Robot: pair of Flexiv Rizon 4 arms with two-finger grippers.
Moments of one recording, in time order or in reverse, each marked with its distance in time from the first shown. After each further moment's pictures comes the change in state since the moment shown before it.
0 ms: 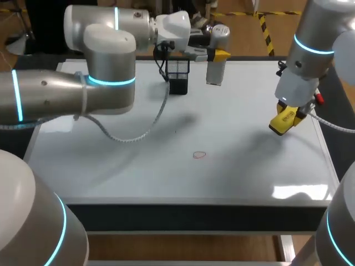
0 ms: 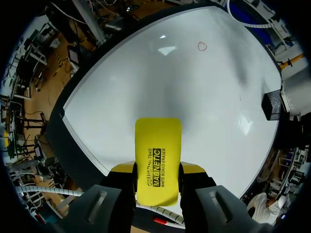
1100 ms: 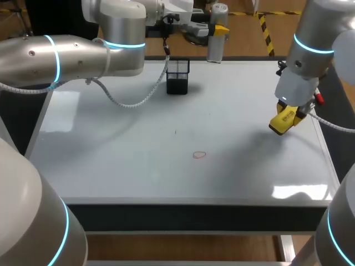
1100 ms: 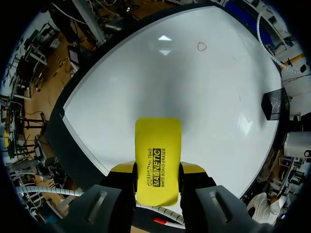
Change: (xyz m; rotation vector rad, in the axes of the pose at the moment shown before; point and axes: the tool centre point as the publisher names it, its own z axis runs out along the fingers) left arm -0.143 0.032 0.037 -0.017 -0.003 -0.071; right arm 0.000 0.000 0.000 -0.001 0.002 0.000
